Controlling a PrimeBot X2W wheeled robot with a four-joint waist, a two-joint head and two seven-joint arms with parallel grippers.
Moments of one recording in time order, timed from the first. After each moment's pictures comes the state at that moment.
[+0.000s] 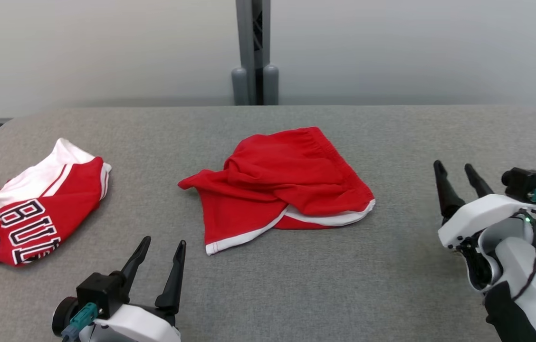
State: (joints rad) left arm -0.10 0.30 -0.47 0.23 -0.56 0.10 -0.26; right arm -0.63 -0.16 0.28 0.97 0.60 0.13 -0.26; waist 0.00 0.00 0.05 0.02
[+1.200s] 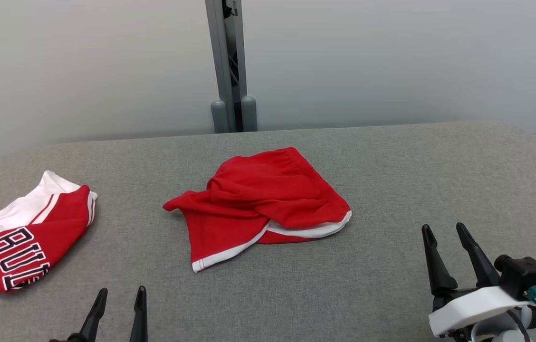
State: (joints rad) left arm 0.21 0.29 -0.29 0.00 -0.49 0.21 -0.26; right arm -0.09 -0.05 0.07 0.29 0.28 0.13 -0.22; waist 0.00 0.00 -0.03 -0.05
